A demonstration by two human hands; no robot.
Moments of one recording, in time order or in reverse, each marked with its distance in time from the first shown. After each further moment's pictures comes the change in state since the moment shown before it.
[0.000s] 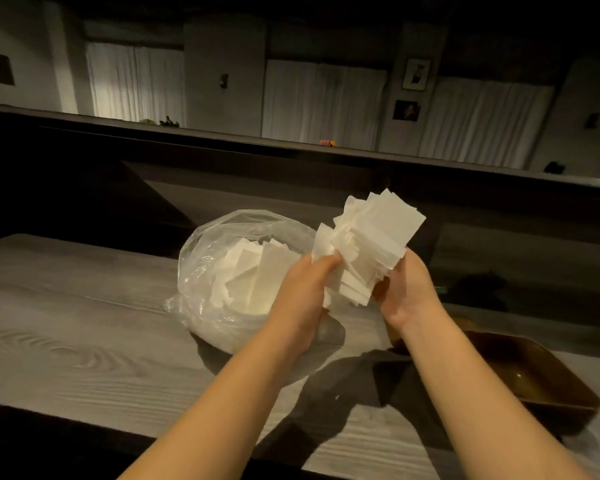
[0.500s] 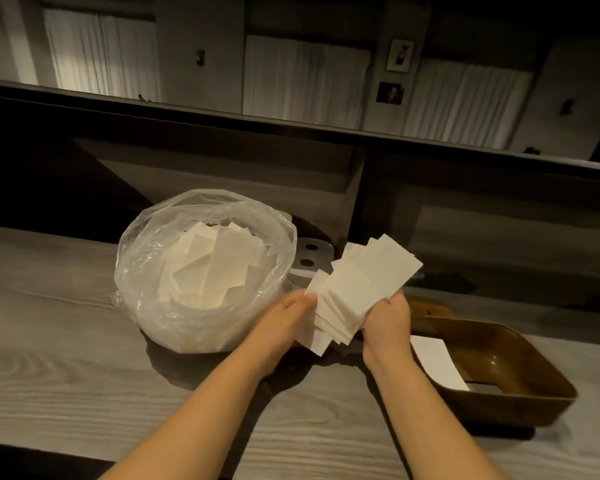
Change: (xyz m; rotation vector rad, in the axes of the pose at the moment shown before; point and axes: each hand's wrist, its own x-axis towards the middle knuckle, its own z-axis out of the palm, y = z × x) left_hand 0.021 -0.080 -0.005 0.280 -0.122 -0.236; right_hand 0.003 0.062 -0.056 -0.117 0.395 -0.014
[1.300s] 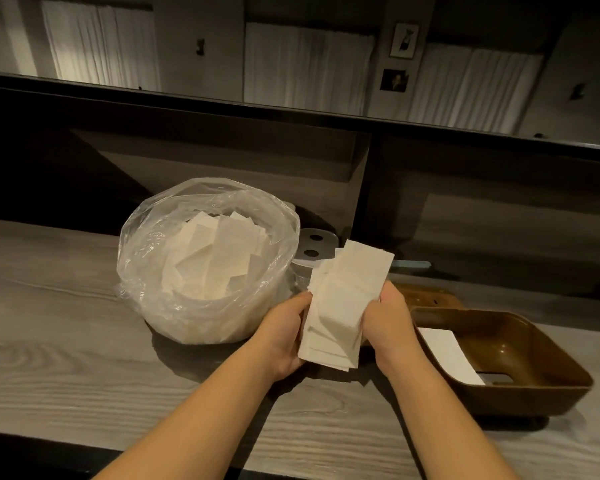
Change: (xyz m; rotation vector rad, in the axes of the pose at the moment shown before) left_hand 0.006 -0.012 0.005 -0.529 -0.080 -0.231; right_hand -0.012 -0.003 -0.002 -0.359 -0.132 0.047
